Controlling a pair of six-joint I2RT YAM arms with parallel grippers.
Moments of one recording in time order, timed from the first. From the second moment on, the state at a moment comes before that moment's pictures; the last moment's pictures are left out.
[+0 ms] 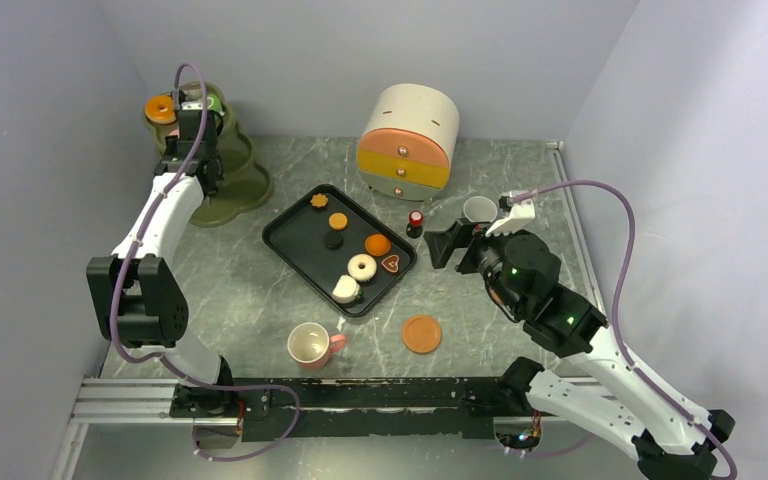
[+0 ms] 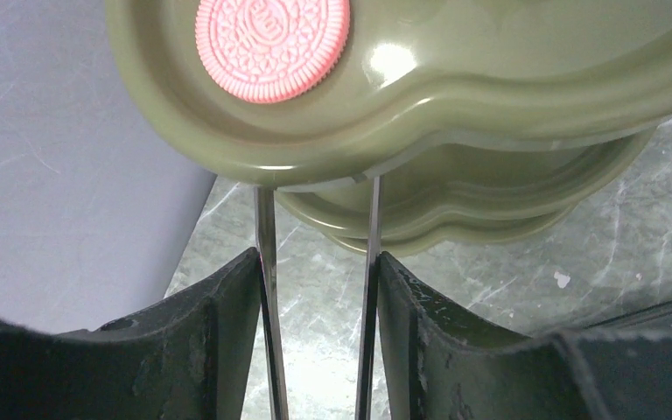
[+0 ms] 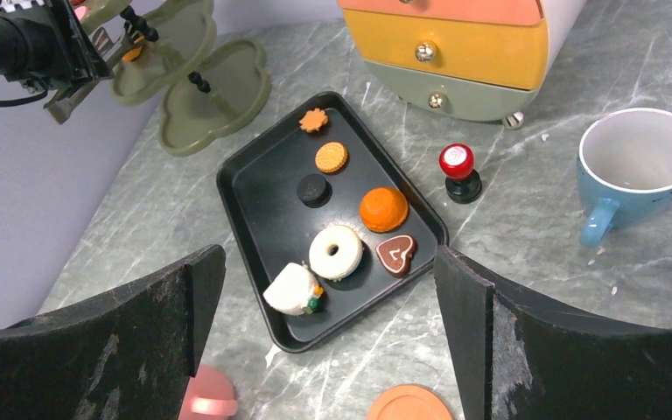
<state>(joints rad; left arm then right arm) -0.01 1.63 1.42 -0.45 -0.52 -0.09 0.81 0.69 0.87 -0.36 0.38 0.46</state>
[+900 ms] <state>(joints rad) -0.01 1.43 1.34 -0.68 -0.28 -0.16 0.81 0.71 0.86 -0.36 0.34 0.47</state>
